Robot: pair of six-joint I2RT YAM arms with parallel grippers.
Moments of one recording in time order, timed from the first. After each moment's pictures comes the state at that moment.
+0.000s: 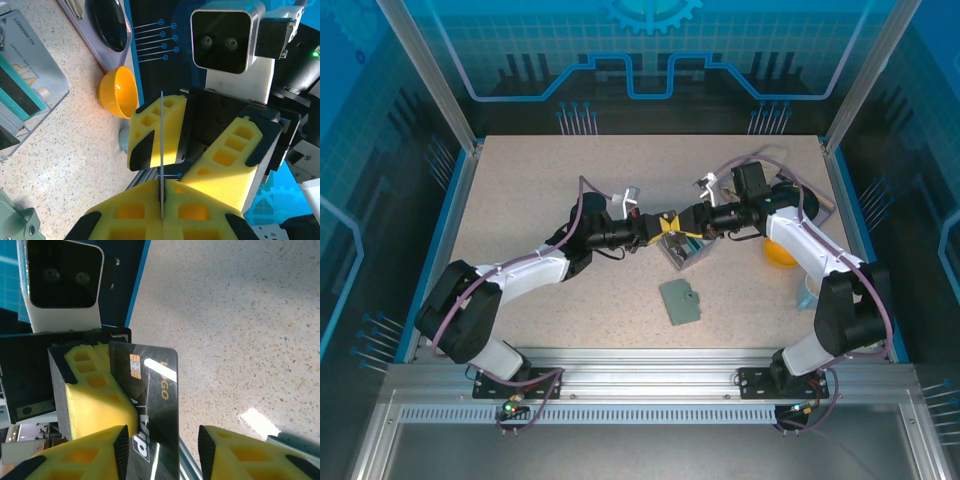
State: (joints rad) left arm -0.55 1.53 0.84 0.47 0.69 -1.22; right arm 0.26 1.54 1.14 -0.55 -1.03 0.37
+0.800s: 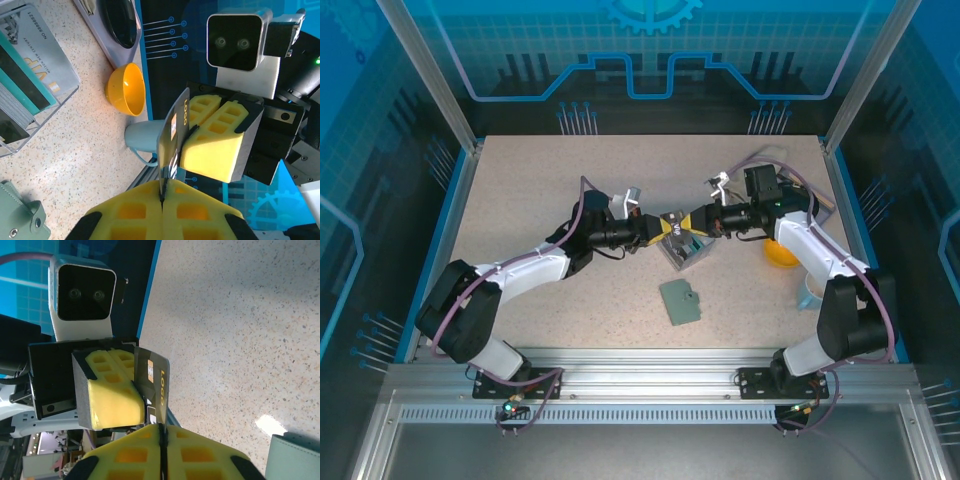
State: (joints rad) left arm -0.55 1.54 0.86 0.39 0.68 -1.21; right arm 0.20 1.50 1.08 -0.47 -1.07 0.45
